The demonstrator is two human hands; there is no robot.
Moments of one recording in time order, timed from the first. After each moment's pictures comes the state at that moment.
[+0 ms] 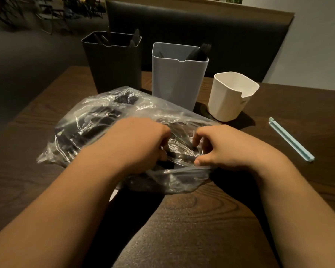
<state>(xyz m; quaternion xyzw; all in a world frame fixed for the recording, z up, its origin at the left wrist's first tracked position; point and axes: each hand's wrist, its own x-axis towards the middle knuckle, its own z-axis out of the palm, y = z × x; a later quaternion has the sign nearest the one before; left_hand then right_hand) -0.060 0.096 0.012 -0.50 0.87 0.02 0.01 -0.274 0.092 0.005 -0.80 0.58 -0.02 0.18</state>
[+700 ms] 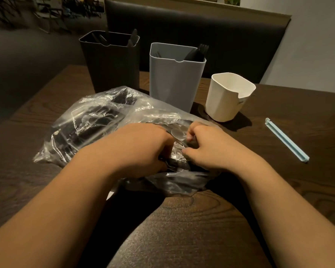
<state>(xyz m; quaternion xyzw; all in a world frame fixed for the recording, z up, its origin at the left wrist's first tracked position) -0.063 0.099 0.011 -0.44 0.89 0.09 0.02 -0.256 0.091 -0.009 -0.78 0.60 -0.06 0.15</state>
